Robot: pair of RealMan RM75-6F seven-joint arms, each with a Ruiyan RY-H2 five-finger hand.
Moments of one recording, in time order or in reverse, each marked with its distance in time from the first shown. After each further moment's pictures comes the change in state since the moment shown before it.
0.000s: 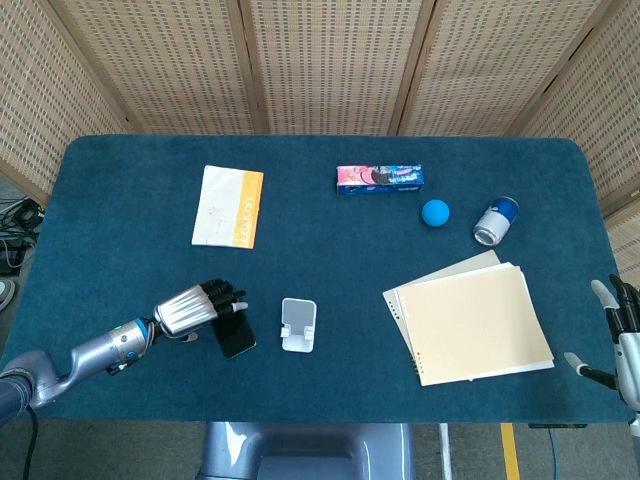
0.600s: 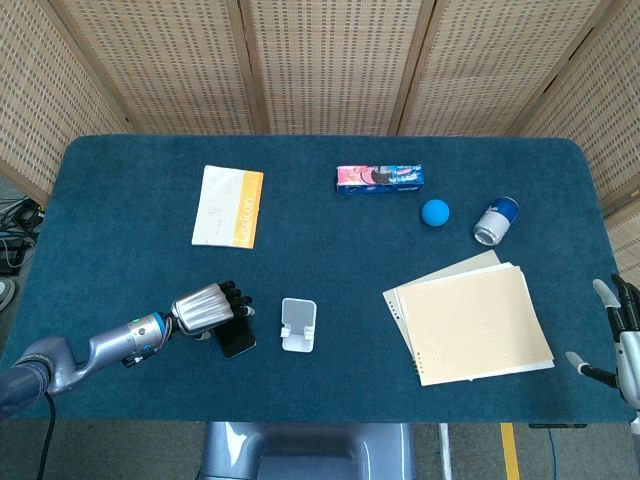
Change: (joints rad) left arm -0.098 -0.014 0.036 -0.011 -0.017 -0.050 -0.003; right arm 0.000 0.000 0.006 0.002 0.018 -0.015 -0.005
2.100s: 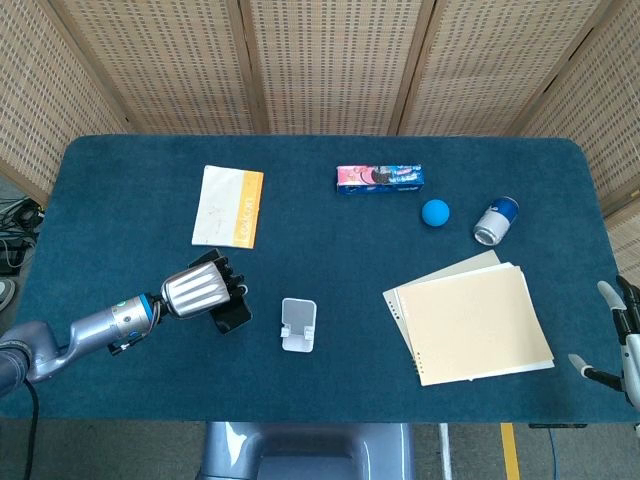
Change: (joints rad) left arm -0.050 0.163 -0.029 -0.122 -0.023 0.179 0.246; right arm -0.013 0.025 -0.002 -0.021 -0.008 0.004 0.044
